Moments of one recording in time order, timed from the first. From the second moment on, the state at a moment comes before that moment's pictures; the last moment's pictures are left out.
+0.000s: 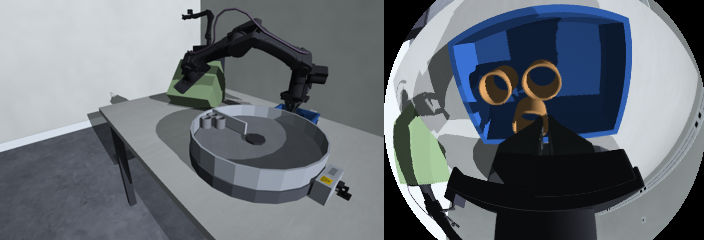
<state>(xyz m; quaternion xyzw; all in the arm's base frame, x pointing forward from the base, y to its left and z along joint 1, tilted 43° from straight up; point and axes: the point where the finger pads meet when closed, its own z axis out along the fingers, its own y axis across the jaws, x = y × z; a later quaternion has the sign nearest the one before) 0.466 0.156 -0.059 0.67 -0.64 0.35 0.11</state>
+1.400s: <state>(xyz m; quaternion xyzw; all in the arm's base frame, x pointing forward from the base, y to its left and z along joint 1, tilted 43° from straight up) 0.464 0.155 -0.067 0.67 -0.64 0.35 0.11</state>
